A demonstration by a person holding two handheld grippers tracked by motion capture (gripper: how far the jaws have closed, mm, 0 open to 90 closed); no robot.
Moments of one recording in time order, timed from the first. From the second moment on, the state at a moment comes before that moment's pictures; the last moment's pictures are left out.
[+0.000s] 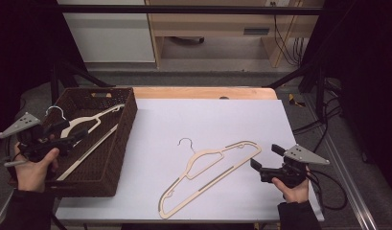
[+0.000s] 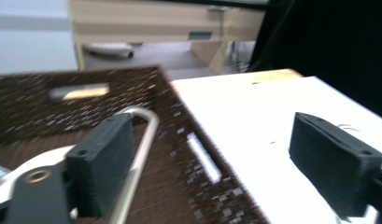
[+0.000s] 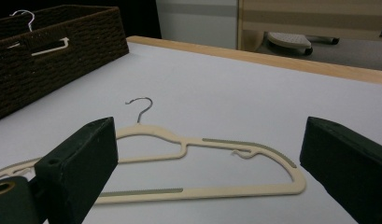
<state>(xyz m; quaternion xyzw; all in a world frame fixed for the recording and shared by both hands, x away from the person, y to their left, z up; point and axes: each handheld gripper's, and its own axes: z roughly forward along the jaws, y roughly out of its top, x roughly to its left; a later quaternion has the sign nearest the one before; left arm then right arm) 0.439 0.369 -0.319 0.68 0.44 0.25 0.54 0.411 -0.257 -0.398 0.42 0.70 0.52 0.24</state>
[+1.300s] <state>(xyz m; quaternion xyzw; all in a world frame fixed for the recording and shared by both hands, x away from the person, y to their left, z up) 0.416 0.227 -0.402 0.76 0.33 0.17 0.53 0.425 -0.229 -0.402 0.41 0.72 0.52 0.21</state>
